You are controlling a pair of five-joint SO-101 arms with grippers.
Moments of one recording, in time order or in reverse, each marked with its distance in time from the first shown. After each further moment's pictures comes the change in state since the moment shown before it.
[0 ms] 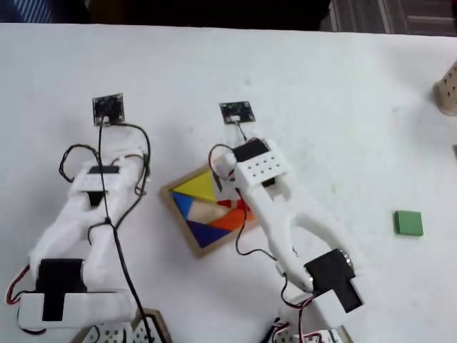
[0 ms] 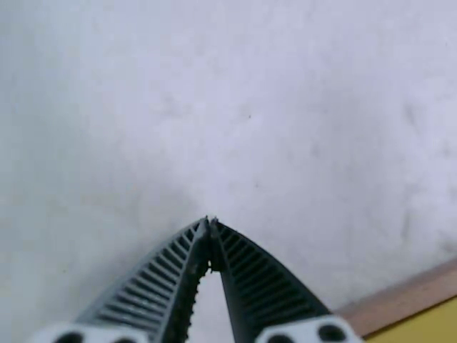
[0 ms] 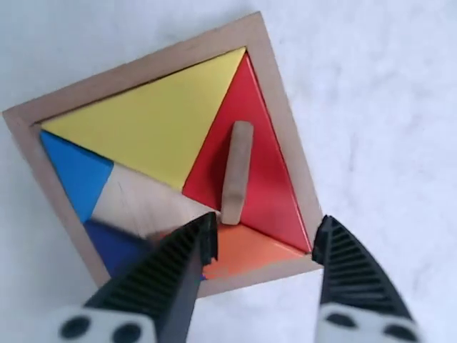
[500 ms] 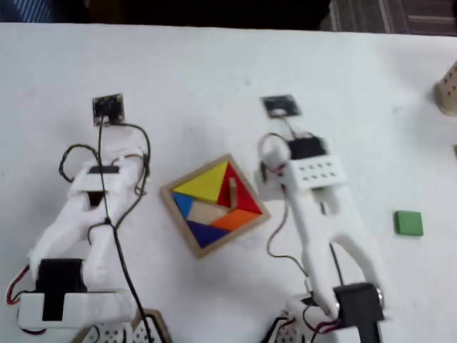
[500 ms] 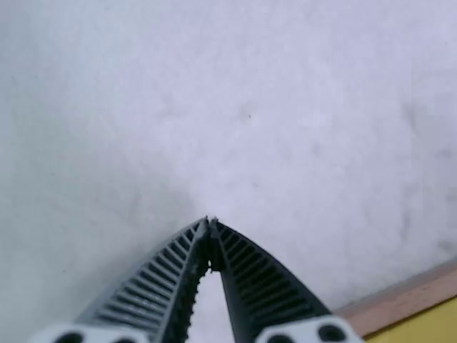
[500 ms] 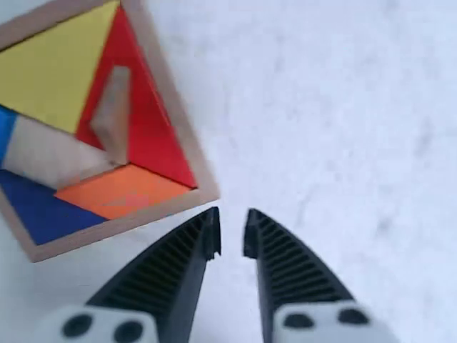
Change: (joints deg) left arm 0.0 0.0 0.0 0.0 0.0; right arm 18.1 -15.2 9.5 5.4 15.4
